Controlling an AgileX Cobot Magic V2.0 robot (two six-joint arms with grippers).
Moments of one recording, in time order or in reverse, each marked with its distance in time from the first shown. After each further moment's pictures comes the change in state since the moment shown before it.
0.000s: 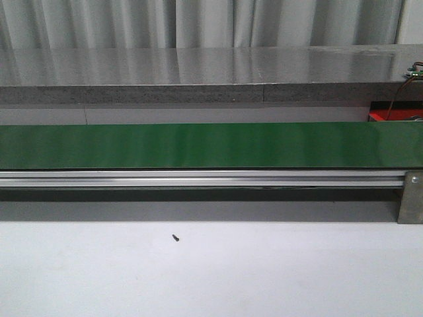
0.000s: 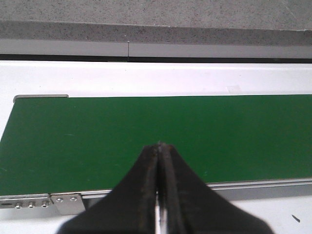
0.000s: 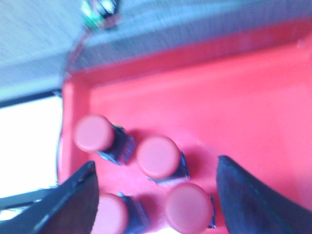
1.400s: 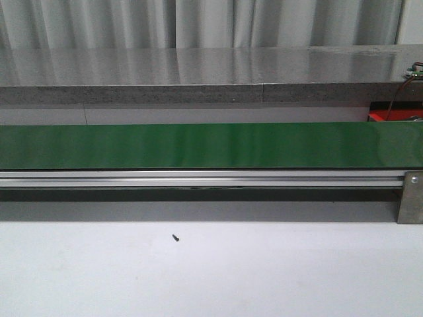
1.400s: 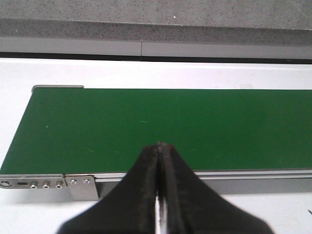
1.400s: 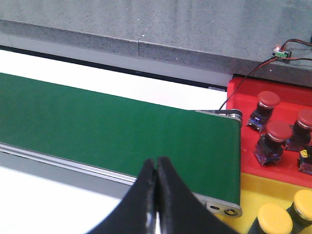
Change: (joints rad) left arm -0.004 -0.123 0.145 0.006 -0.087 0.000; right arm 0.403 -1.283 0.962 -0.074 -0.151 0.000
